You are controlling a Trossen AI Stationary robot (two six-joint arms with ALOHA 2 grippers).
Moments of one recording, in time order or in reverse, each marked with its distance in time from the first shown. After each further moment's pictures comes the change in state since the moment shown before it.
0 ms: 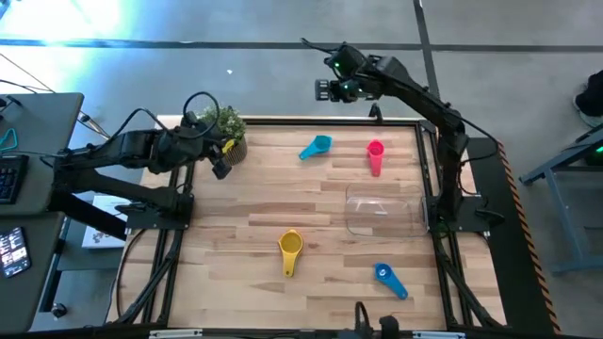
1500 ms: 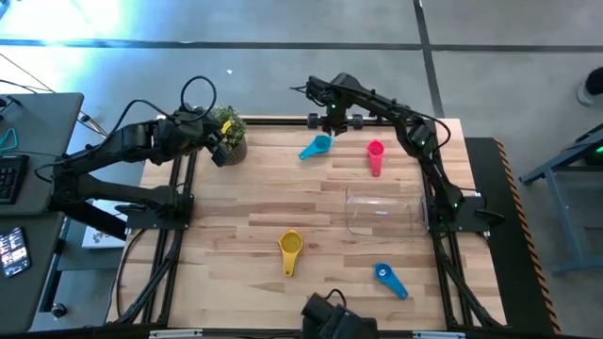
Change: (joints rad) left arm 0.198 0.000 0.000 0.000 0.081 0.051; right arm -0.052 0.375 0.000 -0.208 -0.219 0.176
